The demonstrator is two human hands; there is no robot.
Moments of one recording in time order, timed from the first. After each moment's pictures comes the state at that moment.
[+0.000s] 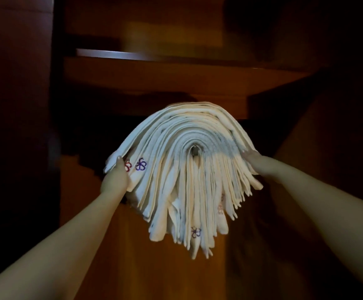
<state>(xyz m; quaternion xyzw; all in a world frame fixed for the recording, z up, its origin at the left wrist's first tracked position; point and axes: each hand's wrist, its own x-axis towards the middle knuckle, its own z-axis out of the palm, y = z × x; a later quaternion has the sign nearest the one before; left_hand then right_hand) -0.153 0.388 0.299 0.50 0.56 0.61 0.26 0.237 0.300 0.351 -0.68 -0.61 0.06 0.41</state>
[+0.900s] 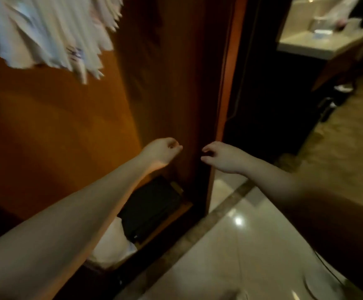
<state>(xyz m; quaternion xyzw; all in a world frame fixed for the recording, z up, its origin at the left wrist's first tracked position) 0.059 0.133 -0.025 0.89 0.33 0.05 0.31 0.219 -0.019 -0.030 -0.83 -0.52 0.17 0.13</state>
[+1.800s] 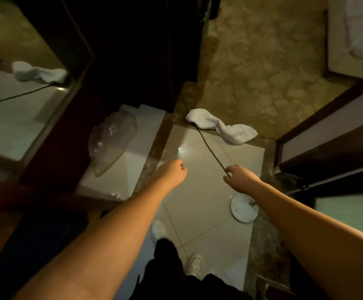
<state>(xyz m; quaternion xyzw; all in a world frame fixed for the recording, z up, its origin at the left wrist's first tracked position) 0.601 -0.084 -0.320 0.92 0.14 -0.26 0.26 0.651 -0.323 -0.338 -0.92 -0.07 0.38 0.10</state>
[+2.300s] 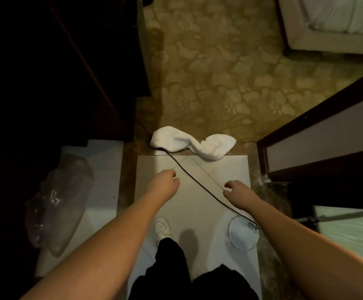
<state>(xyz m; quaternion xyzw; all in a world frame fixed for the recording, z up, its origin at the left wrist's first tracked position) 0.928 -0.093 -0.455 0.90 0.03 -0.35 0.25 0.888 -0.347 -0.471 -0.88 0.14 0.41 0.17</state>
